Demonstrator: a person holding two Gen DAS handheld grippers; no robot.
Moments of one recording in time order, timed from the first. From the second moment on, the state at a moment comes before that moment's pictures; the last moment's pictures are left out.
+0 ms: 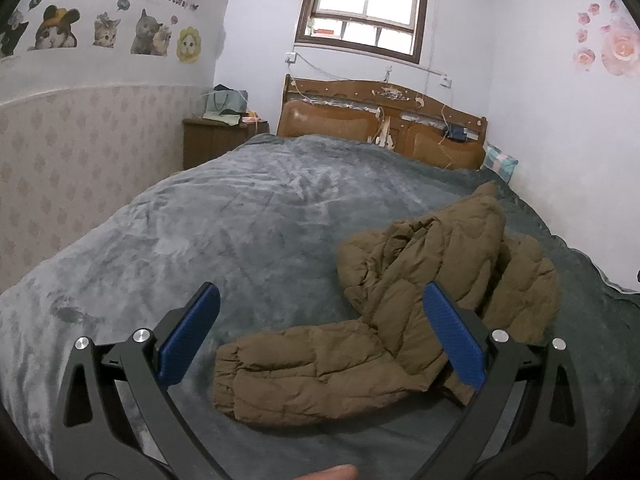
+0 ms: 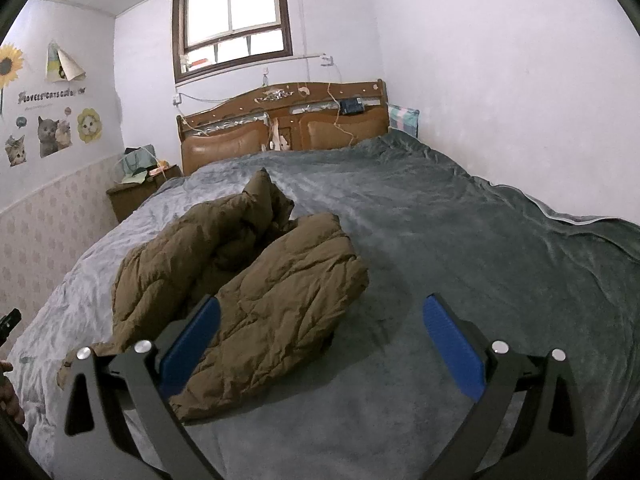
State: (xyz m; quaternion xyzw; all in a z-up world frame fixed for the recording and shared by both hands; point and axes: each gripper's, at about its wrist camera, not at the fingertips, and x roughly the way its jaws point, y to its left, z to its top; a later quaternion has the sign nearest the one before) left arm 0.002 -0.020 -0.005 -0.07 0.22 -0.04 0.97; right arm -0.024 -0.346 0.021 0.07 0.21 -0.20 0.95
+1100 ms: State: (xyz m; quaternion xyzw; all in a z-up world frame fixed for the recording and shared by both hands) left arm 0.050 -0.137 -0.101 0.06 0.34 -0.11 0.93; right arm -0.002 -0.372 -0.006 0.15 0.26 -0.18 0.94
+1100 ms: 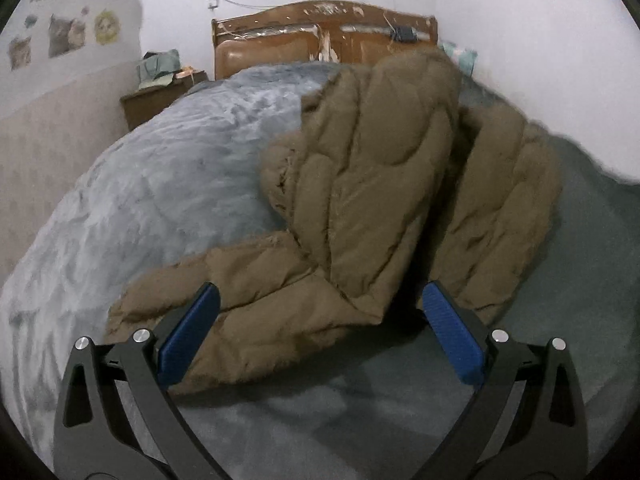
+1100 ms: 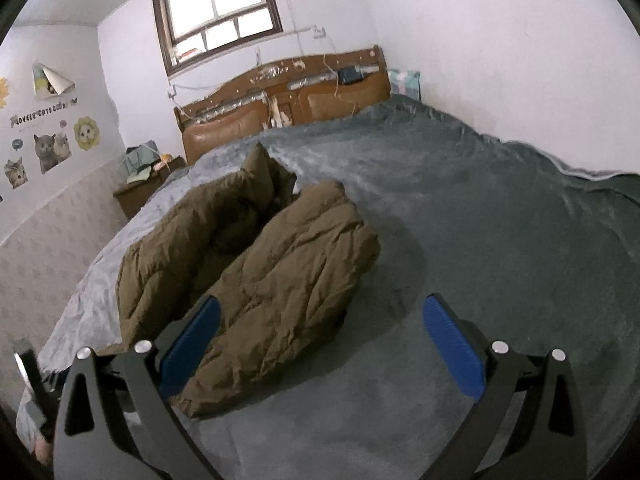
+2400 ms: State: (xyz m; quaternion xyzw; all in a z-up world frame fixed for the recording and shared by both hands) left arm 0.104 -0.074 -0.077 -0.07 0.33 -0.10 0.94; right arm 0.143 -0.387 -0.092 0.15 0.28 -0.19 0.93
